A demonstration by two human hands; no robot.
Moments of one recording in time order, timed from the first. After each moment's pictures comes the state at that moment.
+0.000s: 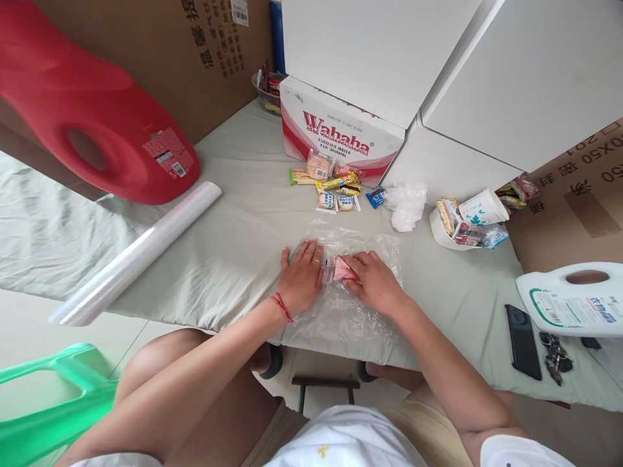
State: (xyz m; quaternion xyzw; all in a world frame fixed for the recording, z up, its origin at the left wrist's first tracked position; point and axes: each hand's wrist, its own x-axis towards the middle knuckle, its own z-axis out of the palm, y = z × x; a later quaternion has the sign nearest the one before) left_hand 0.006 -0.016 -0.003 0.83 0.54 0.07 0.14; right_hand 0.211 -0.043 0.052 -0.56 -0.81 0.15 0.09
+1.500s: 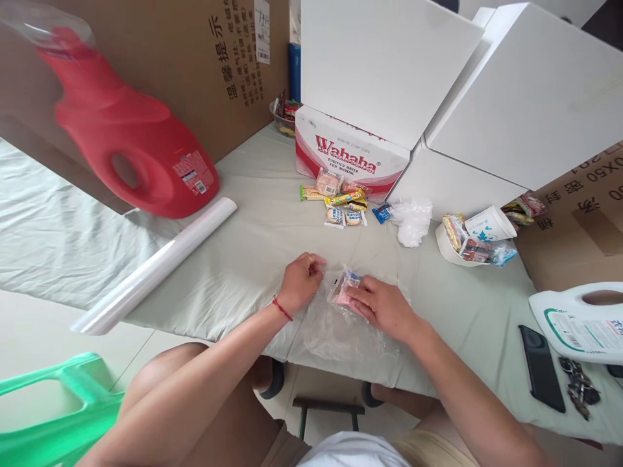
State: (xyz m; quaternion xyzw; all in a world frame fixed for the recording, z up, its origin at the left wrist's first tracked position) left_hand -0.008 0.016 -0.003 0.63 0.56 0.34 0.42; right_hand 0.218 -0.056 0.048 -0.47 -0.87 0.12 0.08
